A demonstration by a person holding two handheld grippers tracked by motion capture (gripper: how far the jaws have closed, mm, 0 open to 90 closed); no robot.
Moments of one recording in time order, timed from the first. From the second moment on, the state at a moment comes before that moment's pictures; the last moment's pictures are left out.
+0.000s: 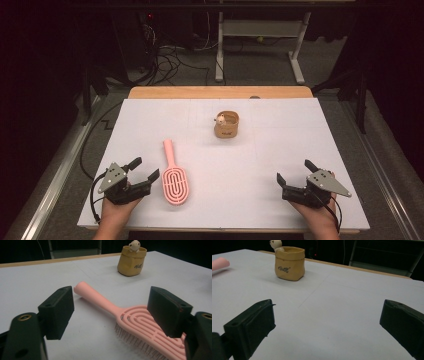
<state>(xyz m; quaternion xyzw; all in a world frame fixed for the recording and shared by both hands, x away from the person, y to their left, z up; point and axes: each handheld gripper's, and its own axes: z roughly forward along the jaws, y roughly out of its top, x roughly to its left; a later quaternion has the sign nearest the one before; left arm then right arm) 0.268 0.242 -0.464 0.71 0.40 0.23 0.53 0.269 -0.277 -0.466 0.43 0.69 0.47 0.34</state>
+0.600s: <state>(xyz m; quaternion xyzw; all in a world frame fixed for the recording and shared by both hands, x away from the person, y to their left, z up) 0.265 0.224 -0.458 0.74 0.38 0.15 0.53 0.269 -0.277 -0.466 0.43 0.69 0.47 0.34</state>
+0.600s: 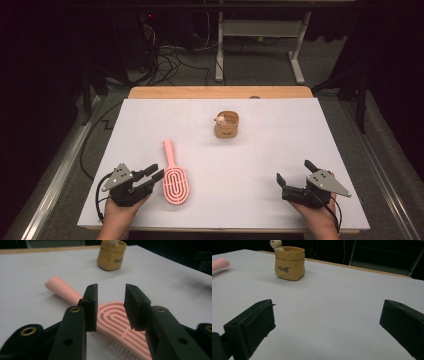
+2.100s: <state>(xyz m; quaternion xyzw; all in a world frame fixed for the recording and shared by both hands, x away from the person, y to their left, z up) 0.244 0.134 -0.469 0.89 0.28 0.12 0.35 0.268 -0.278 -0.467 0.44 0.69 0.47 0.34</state>
